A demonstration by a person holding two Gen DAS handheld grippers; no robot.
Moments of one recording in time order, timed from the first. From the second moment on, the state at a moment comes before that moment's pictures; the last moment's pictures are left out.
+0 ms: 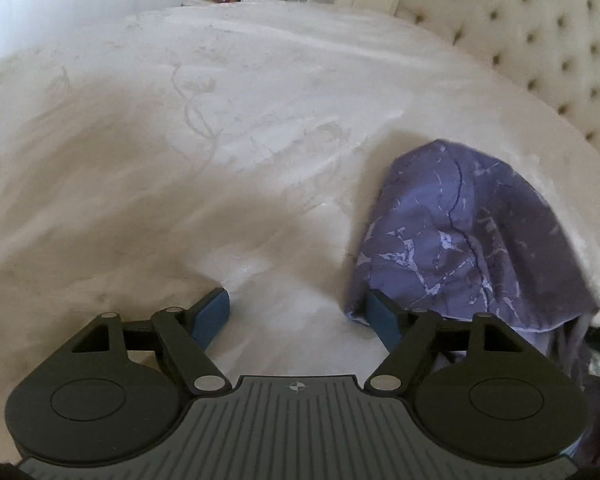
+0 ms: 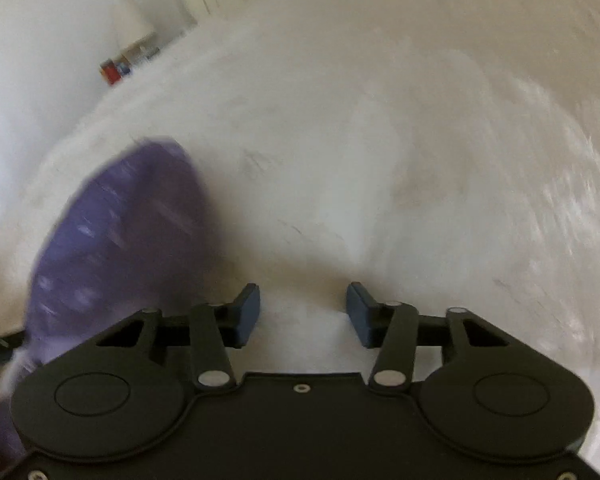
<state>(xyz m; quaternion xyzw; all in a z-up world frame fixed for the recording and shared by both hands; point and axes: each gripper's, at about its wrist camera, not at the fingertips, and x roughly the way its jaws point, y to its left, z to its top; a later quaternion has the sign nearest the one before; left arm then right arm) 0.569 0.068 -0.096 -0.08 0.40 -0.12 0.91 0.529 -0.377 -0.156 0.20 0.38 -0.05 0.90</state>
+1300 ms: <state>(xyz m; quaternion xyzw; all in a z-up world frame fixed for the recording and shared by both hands) 0.557 0.064 -0.109 -0.04 0.34 -0.15 0.93 0.539 -0.369 -0.108 0.20 0.30 0.04 0.93</state>
